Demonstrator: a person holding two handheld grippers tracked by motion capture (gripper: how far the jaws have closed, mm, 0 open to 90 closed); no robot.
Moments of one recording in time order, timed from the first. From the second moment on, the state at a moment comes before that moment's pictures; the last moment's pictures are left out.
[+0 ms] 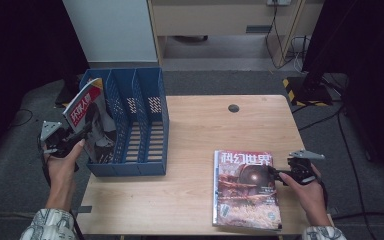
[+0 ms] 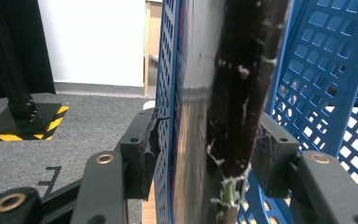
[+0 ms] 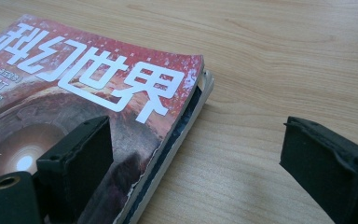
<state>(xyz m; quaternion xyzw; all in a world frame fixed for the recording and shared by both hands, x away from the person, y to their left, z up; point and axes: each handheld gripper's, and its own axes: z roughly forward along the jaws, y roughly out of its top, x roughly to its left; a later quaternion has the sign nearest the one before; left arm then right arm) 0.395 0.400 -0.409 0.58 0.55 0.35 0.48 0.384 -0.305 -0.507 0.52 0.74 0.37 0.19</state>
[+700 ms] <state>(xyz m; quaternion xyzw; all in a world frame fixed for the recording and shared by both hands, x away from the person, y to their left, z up) 0.357 0.404 -0.425 0.60 0.56 0.34 0.45 0.384 -0.306 -0.507 0.53 0.74 0.37 0.19</state>
